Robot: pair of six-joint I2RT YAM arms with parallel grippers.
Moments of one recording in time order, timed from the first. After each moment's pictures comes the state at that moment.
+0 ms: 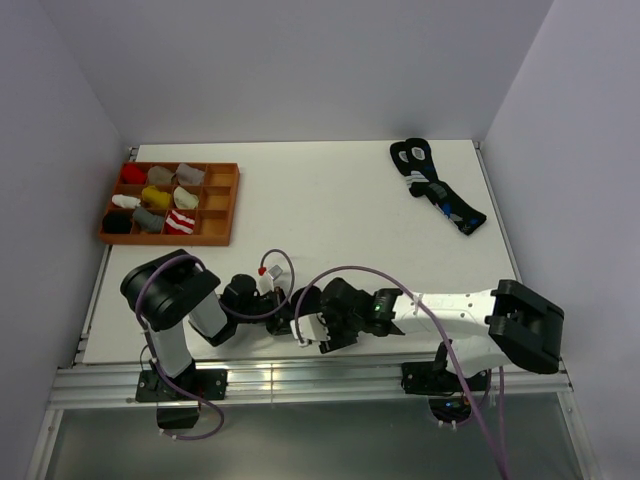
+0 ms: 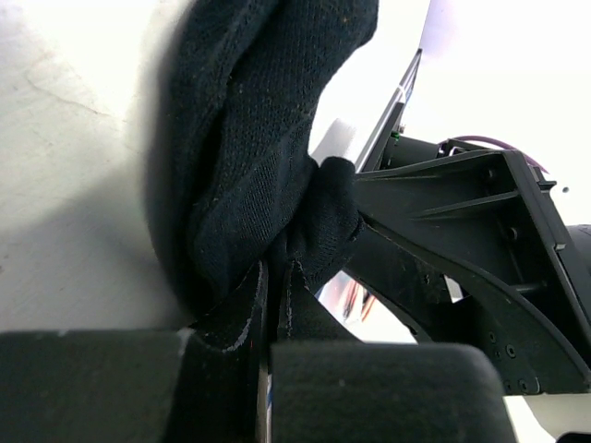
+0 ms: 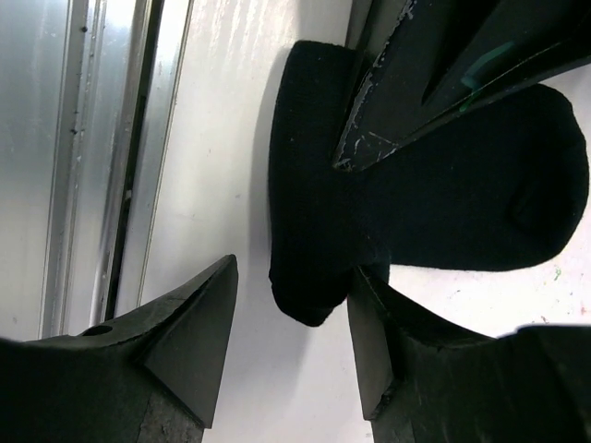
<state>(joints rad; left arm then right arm) -0.71 1.82 0.19 1.13 0.66 -1.22 1.13 1.33 0.61 -0.27 -0.20 -0.73</state>
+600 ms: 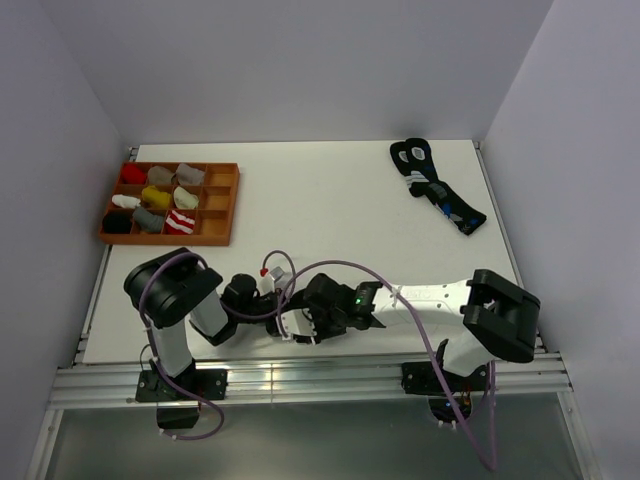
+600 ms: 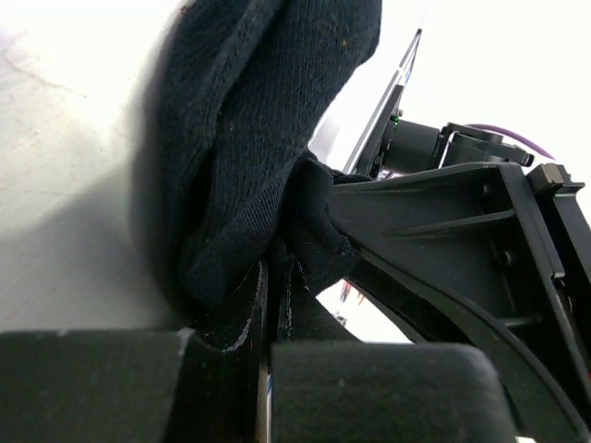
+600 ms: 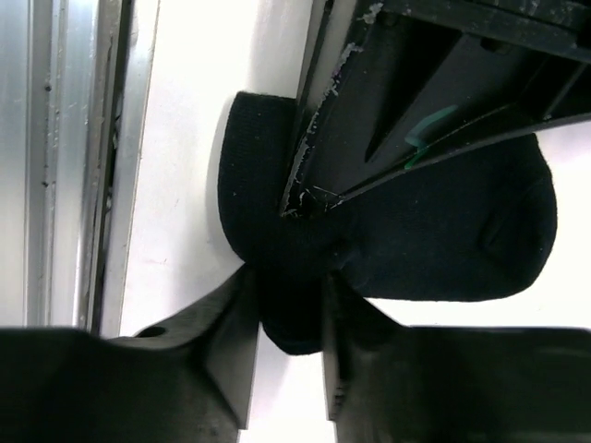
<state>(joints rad) -0.71 1.84 0.19 1.14 0.70 -1.22 1.15 1.48 0.74 -0.30 -0.18 -0.70</state>
